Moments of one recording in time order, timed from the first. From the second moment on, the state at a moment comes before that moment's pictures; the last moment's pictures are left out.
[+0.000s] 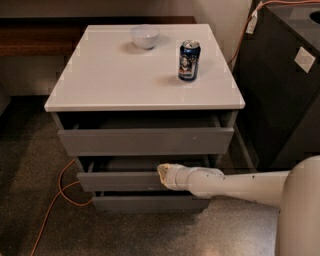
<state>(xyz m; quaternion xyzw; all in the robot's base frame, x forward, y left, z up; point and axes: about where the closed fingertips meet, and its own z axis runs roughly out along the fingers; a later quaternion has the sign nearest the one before) 0.631 -0.027 0.456 -0.56 0.71 0.05 0.43</state>
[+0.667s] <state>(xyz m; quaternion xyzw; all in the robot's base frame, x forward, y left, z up) 0.622 -0.021 0.474 -0.55 0.70 0.06 0.45</state>
